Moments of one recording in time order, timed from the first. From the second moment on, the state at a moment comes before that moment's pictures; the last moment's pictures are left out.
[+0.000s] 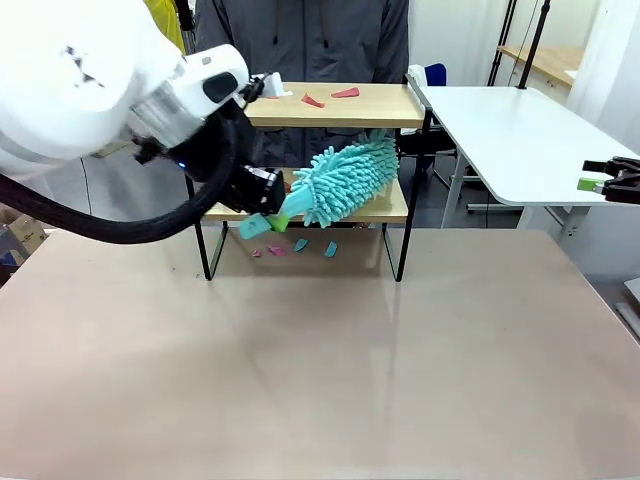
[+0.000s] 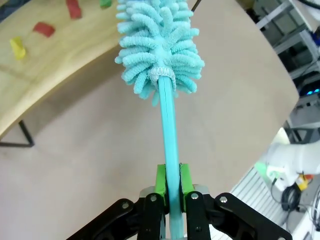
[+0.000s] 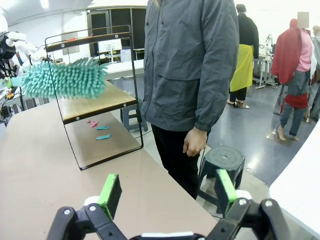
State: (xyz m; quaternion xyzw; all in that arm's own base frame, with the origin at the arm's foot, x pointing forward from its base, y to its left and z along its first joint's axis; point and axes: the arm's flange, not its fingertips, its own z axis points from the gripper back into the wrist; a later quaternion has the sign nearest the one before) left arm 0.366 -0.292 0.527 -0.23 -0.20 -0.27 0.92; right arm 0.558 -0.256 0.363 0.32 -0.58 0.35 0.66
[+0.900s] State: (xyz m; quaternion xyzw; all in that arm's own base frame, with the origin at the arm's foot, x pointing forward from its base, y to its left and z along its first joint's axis) left arm 0.397 -0.367 0.492 -0.28 -0.22 -0.17 0.92; right arm 0.558 -0.256 0.363 0.32 -0.58 0.35 0.66
